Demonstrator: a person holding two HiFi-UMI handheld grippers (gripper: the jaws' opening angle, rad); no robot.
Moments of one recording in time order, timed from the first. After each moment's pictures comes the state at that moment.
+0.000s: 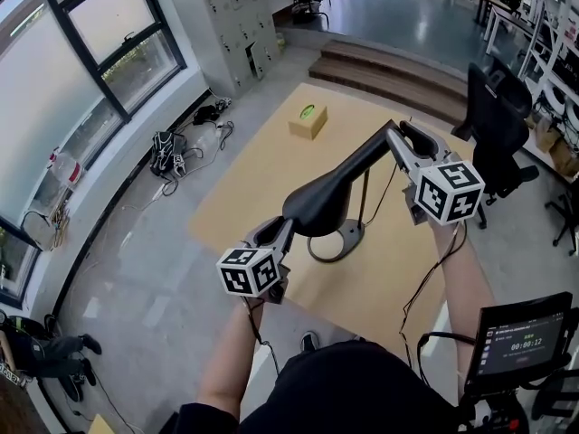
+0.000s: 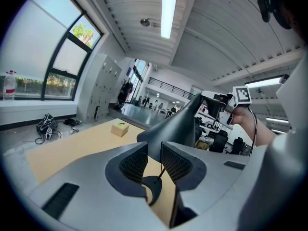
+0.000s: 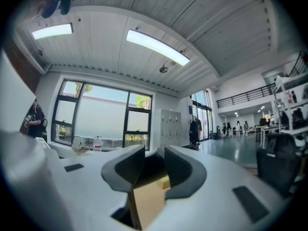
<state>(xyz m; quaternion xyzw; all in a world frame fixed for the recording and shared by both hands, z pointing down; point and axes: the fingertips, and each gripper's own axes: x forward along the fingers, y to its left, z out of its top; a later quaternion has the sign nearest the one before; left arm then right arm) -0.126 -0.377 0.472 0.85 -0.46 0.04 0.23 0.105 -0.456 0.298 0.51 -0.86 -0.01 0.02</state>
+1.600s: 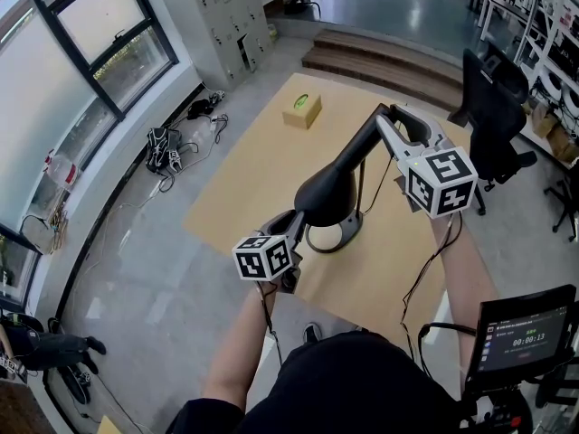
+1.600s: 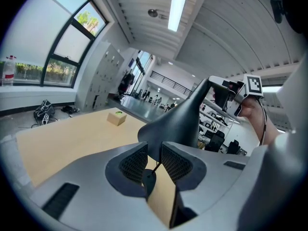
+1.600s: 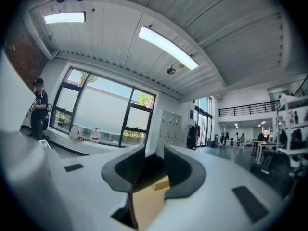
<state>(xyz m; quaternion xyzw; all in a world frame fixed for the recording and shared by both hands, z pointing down) -0.095 -0.391 0.512 0.85 -0.45 0.05 0.28 0.089 -0.453 0.284 0.52 -0.85 -0.07 0.06</state>
